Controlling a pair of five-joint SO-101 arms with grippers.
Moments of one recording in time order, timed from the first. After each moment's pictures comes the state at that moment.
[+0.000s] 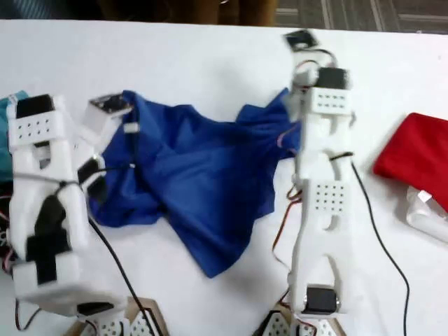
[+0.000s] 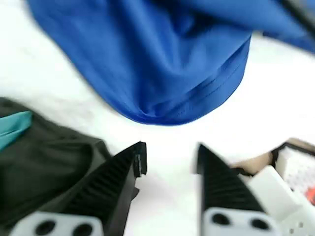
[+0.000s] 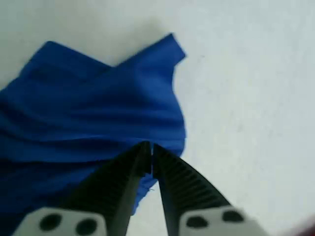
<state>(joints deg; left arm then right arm) -22.0 0.0 3.3 101.2 -48.7 -0.5 64.3 -82.6 96.5 25.7</state>
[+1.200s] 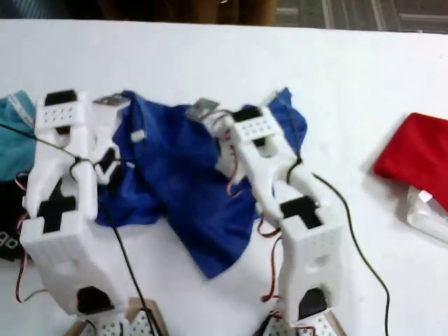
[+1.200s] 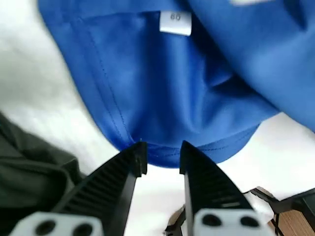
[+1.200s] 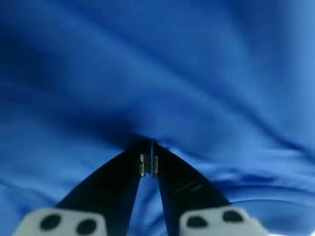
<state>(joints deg) -19.3 21.0 -3.4 97.9 -26.4 -20.0 28.2 -3.4 70.8 34.1</state>
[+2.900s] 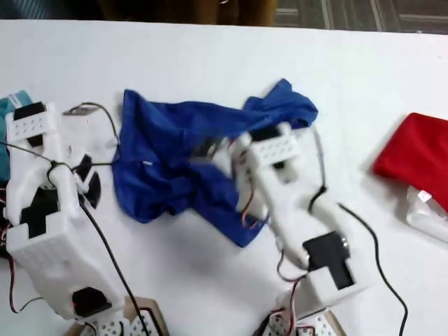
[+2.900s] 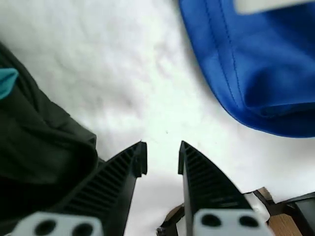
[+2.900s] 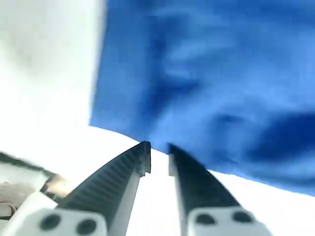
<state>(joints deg) -28.7 21.0 -1.0 96.9 -26.3 -24.1 3.4 24.5 81.8 50.5</state>
